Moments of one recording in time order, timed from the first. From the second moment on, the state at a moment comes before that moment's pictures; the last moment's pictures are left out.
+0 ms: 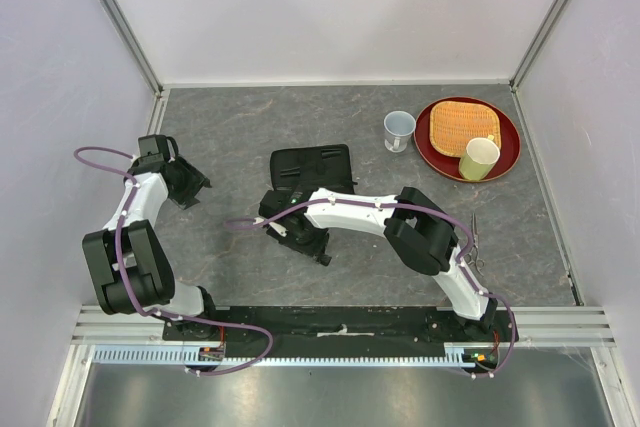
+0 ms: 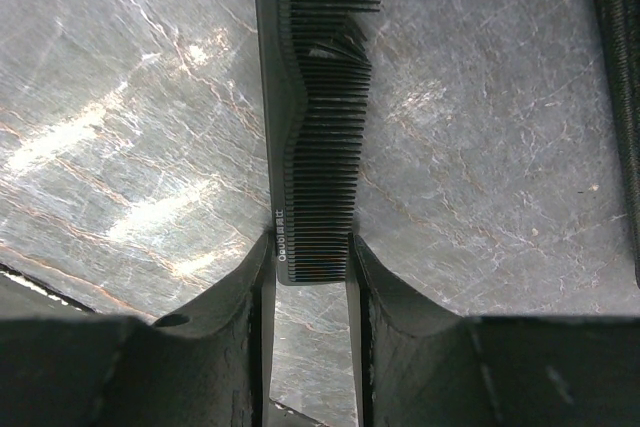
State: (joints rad) left arm 0.27 1.44 0.93 -0.54 0.11 -0.62; right arm 1.11 2.18 1.69 -0.99 0.04 0.04
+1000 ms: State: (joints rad) left arm 0.27 1.44 0.93 -0.54 0.11 -0.61; right arm 1.11 2.14 1.78 -1.05 0.05 0.04
